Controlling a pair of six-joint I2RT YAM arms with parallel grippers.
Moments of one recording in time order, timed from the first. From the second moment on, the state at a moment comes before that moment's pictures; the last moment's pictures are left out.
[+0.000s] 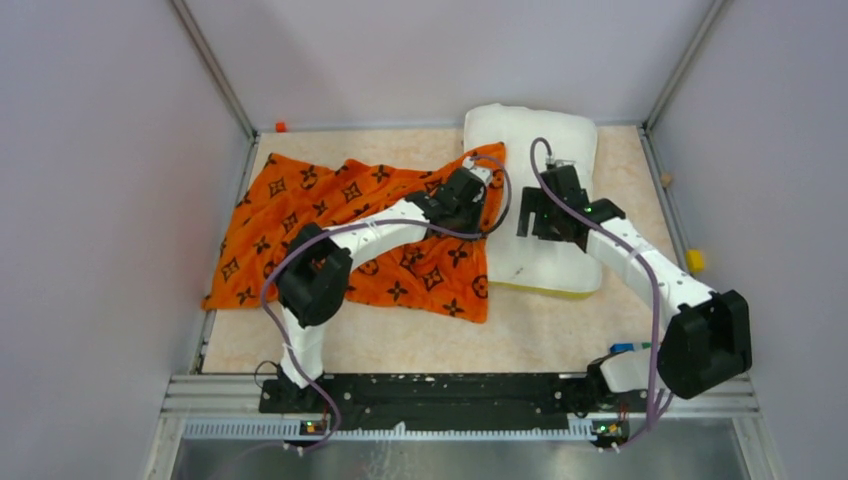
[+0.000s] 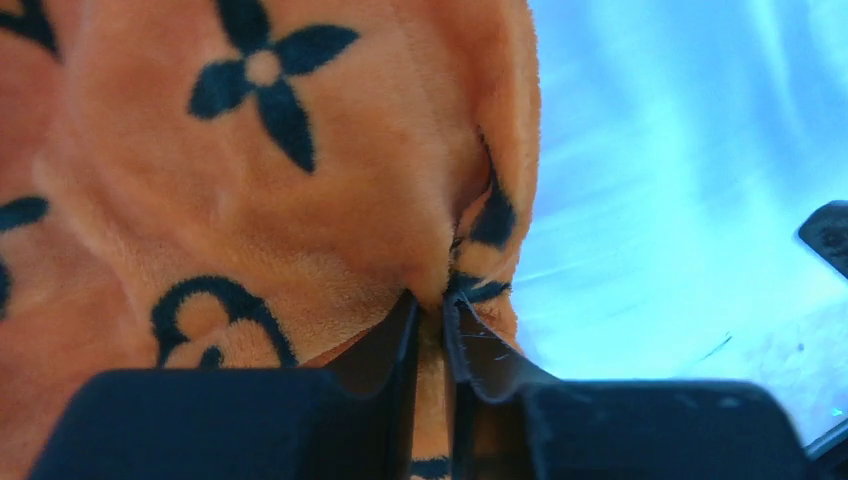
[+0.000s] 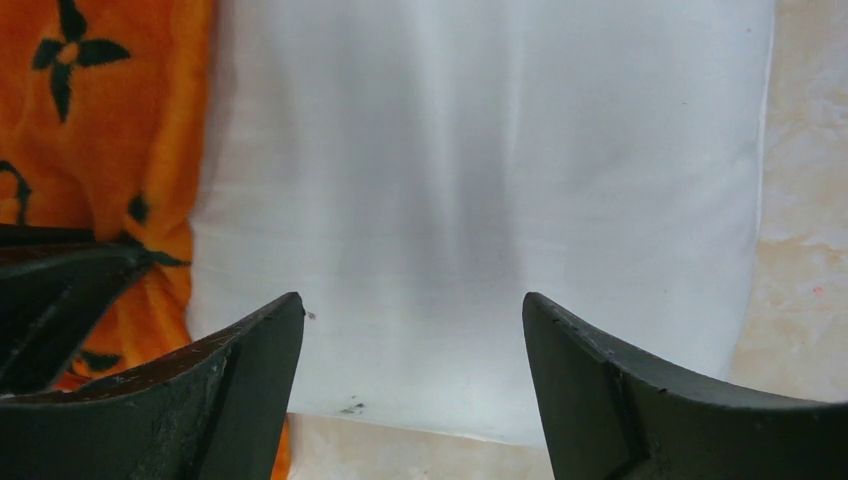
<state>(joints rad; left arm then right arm) -0.79 1.96 1.53 -0.39 0.00 -0.39 0.39 1.33 1.07 -0.62 0.23 0.44</state>
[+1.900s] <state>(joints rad) -0.53 1.29 0.94 -0.23 0.25 -0.73 0.51 1.48 1.53 -0.50 -0.02 0.73</state>
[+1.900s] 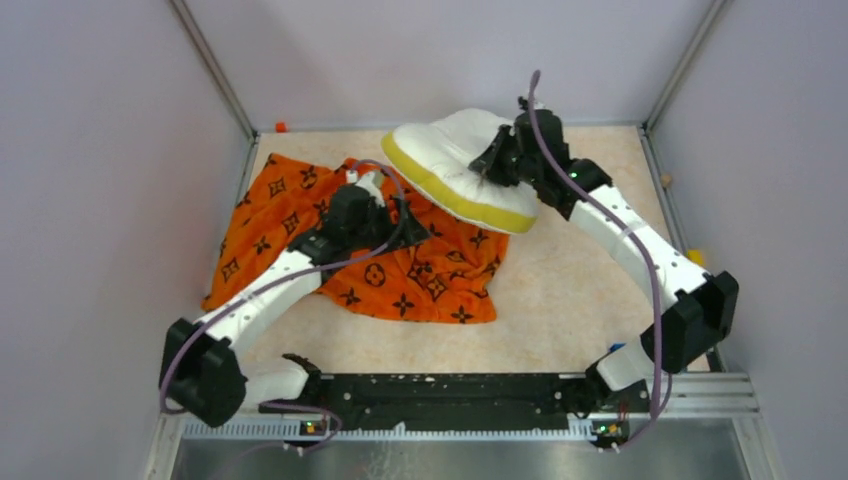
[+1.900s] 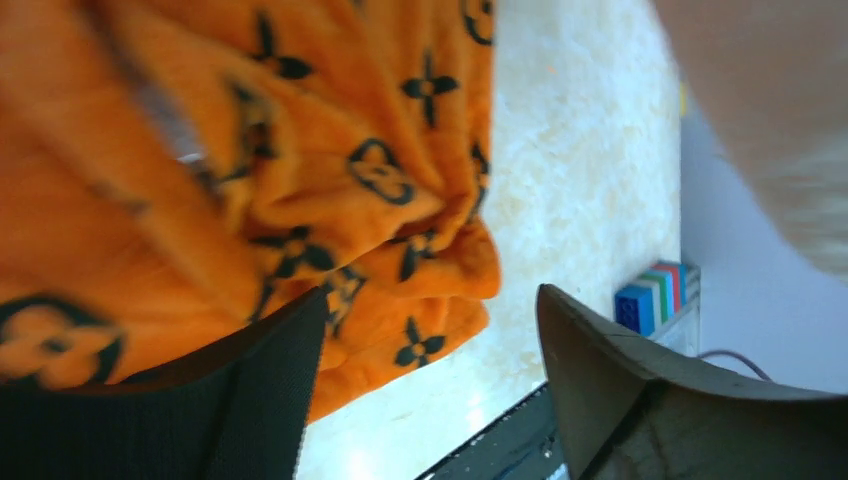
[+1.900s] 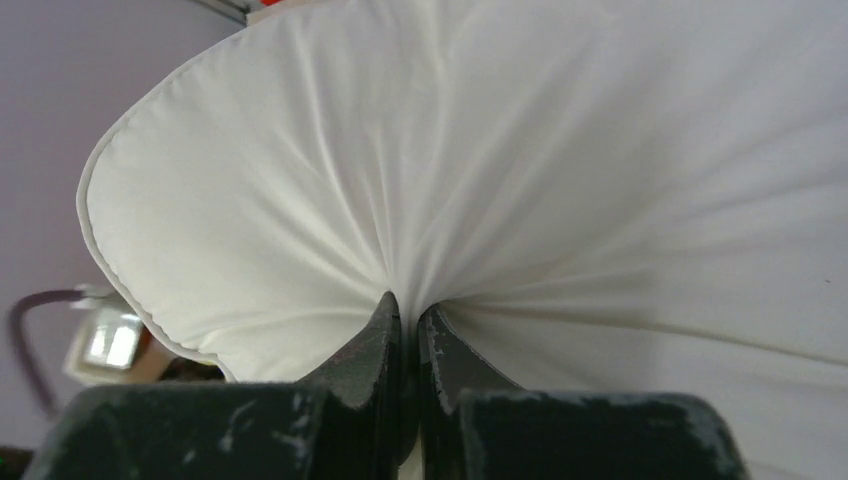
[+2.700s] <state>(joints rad) -0.41 1.11 0.87 -0.50 -0.09 -0.63 0.54 1.84 1.83 -0.49 0.10 0.29</state>
